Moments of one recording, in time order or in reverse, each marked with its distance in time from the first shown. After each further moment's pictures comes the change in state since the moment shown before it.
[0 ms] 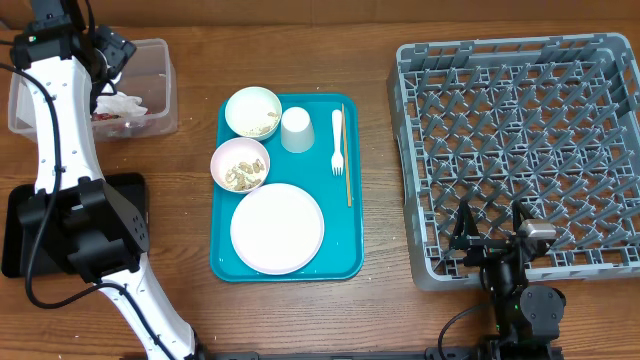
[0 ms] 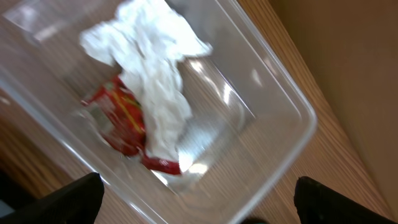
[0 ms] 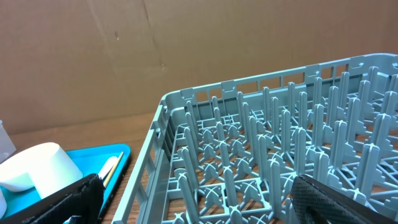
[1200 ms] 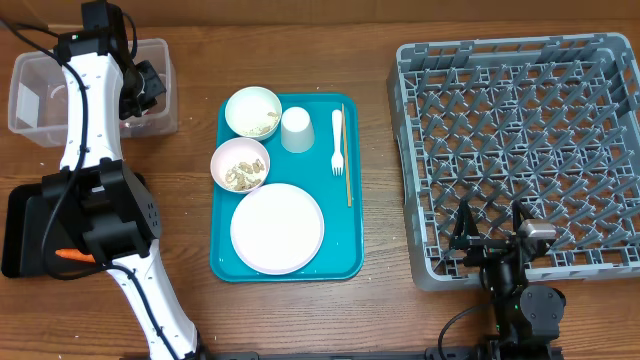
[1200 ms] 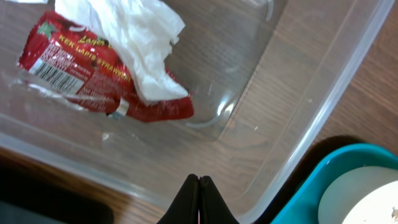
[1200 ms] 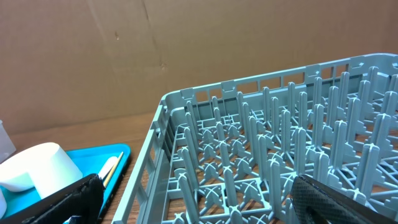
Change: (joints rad) left arm -0.071 0.109 0.000 -0.170 -0.008 0.362; right arm 0.000 0.000 0.000 0.000 0.001 0.000
